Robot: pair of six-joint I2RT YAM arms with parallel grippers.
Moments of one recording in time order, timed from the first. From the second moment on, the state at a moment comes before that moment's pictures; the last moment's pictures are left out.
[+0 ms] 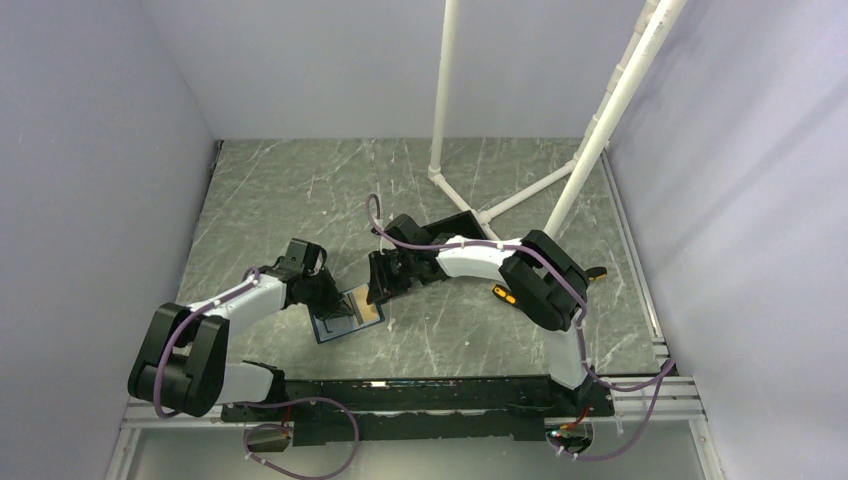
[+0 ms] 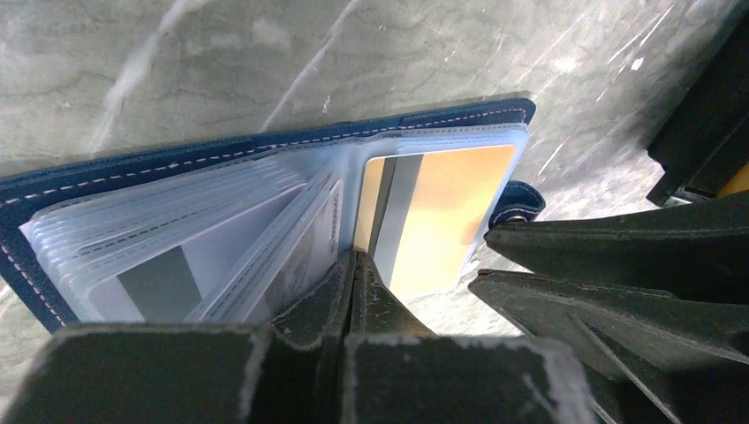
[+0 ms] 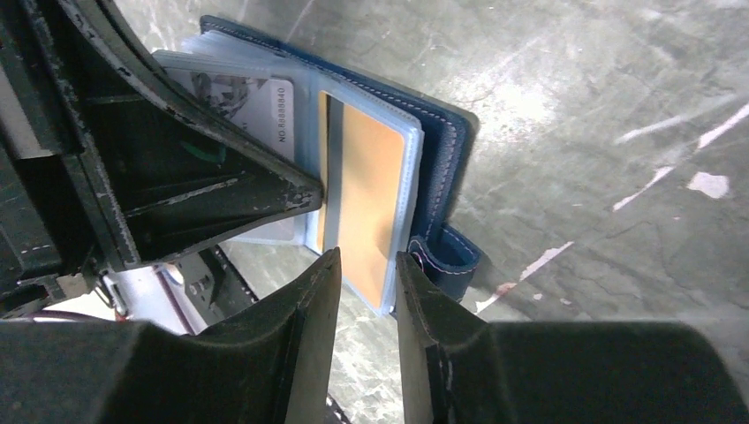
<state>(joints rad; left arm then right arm) -0.29 1.32 0.54 -0.36 0.29 -0.88 0.87 1.99 1.25 -0.15 -0.46 0.62</state>
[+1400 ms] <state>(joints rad) -0.29 1.30 0.51 -0.34 0.29 -0.90 0.87 2.00 1.24 -0.10 -0.55 0.64</state>
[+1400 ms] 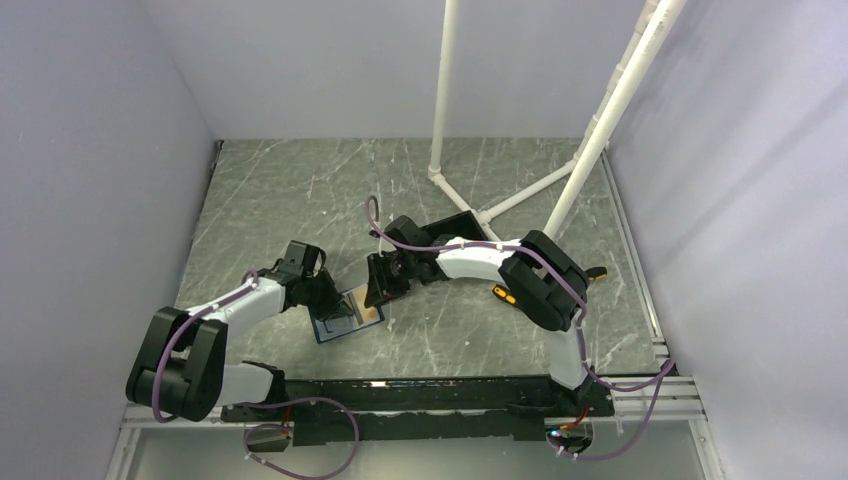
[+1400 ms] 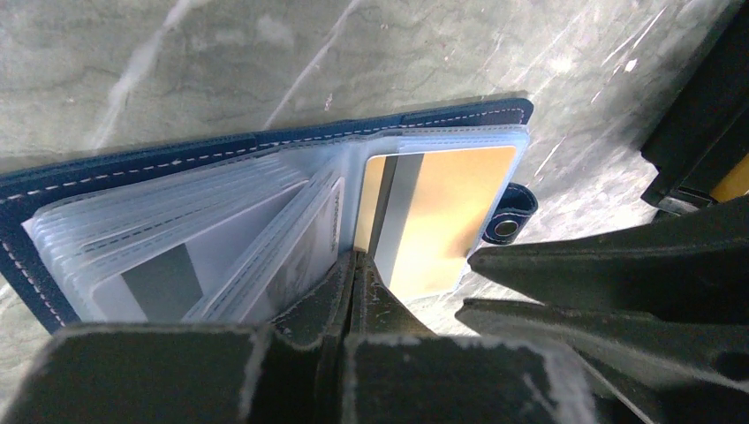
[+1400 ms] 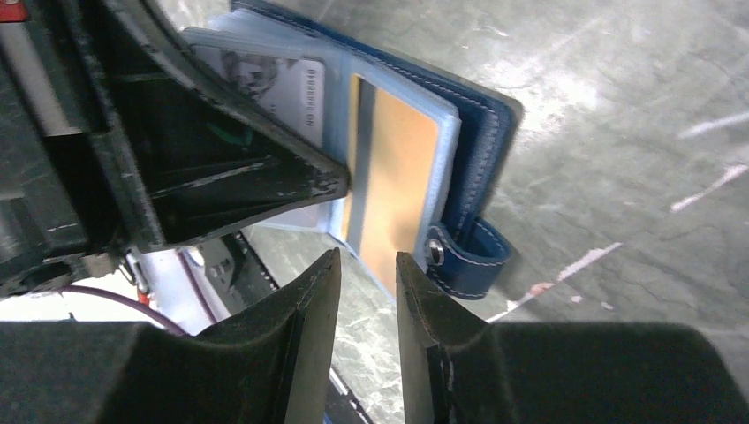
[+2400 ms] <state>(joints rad) -0.29 1.29 0.51 -0.34 0.29 -0.90 0.87 1.99 1.23 -0.16 -0.52 0.62</state>
